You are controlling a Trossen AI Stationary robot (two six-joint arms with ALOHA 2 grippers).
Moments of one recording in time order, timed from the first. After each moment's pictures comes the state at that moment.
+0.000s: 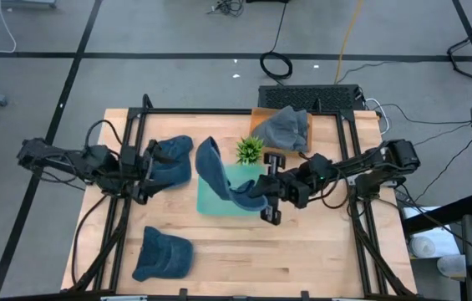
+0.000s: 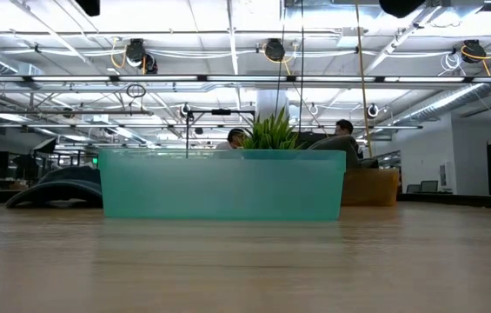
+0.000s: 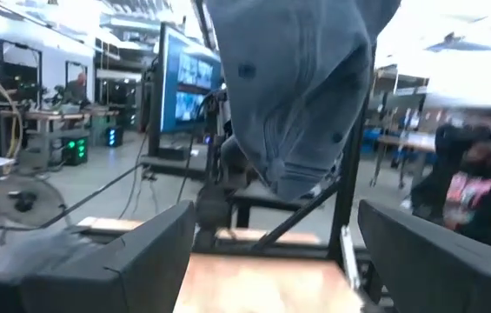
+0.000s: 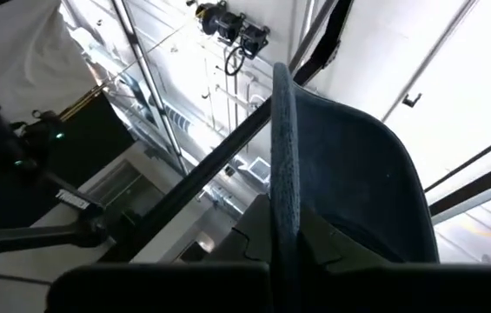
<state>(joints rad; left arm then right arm) -0.23 0.55 0.47 0.30 -0.14 -0.08 0.16 1.61 0.98 1.38 -0.37 -0.61</state>
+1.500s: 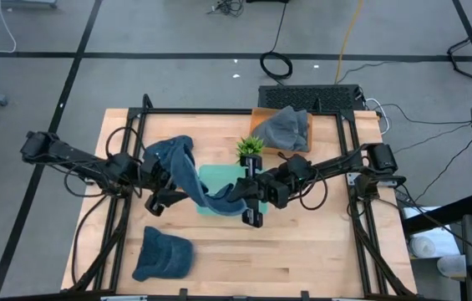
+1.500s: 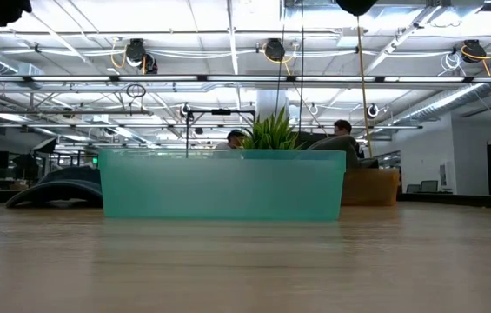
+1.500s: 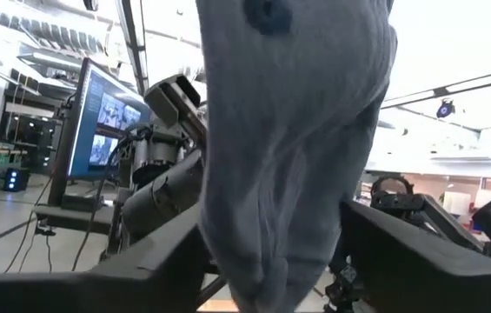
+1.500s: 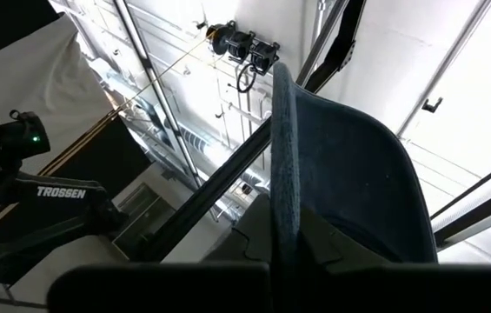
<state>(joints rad) -0.23 0.99 0.48 0.96 0.05 -0.20 0.14 1.82 1.23 1.38 -0.45 -0.52</state>
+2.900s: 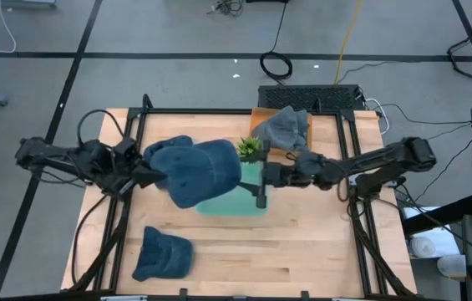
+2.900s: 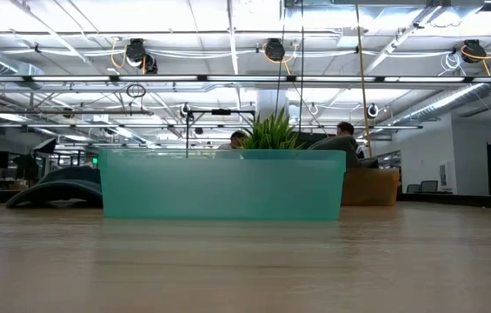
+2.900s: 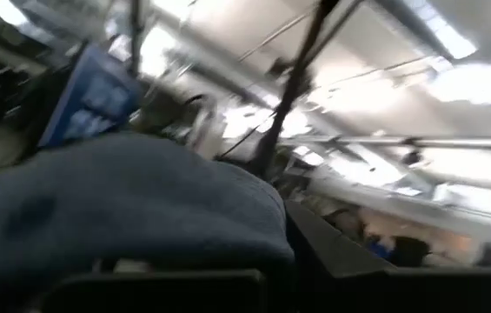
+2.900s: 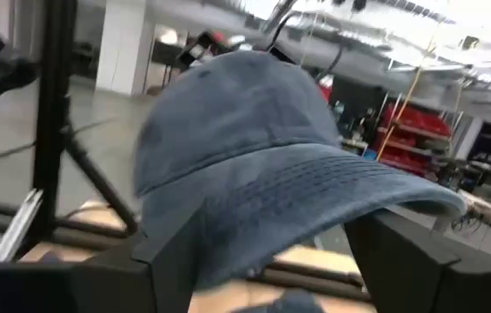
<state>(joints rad) -0.21 0.63 0.54 0.55 0.08 -0.45 0.17 1.44 1.01 0.58 0.19 -0.27</state>
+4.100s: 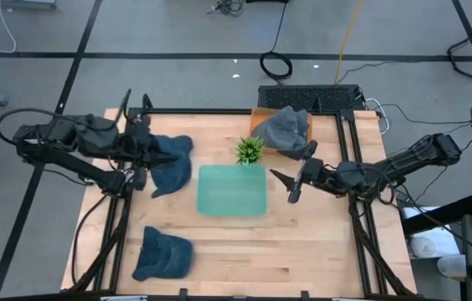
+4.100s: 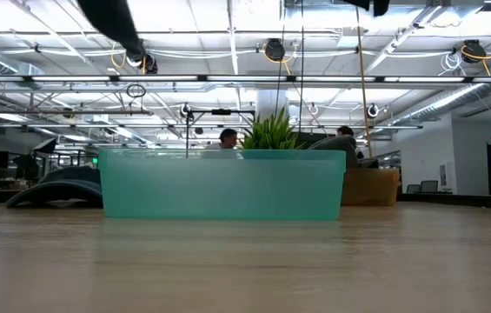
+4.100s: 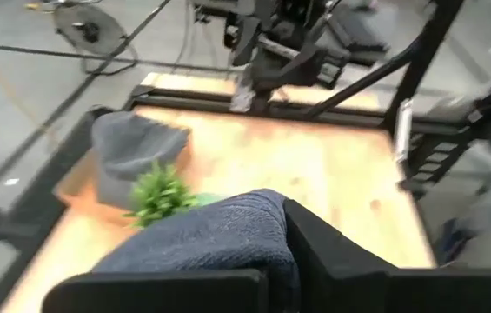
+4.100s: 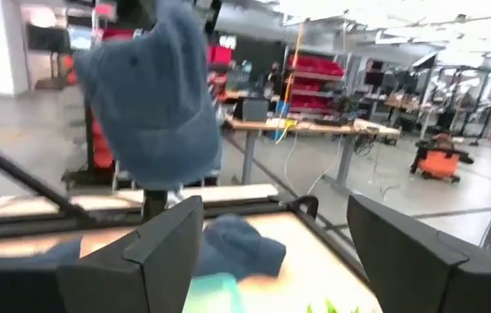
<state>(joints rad) -0.20 1.04 1.52 -0.91 -0.24 -0.20 0.31 1.04 0.66 0.49 0.67 -0.14</state>
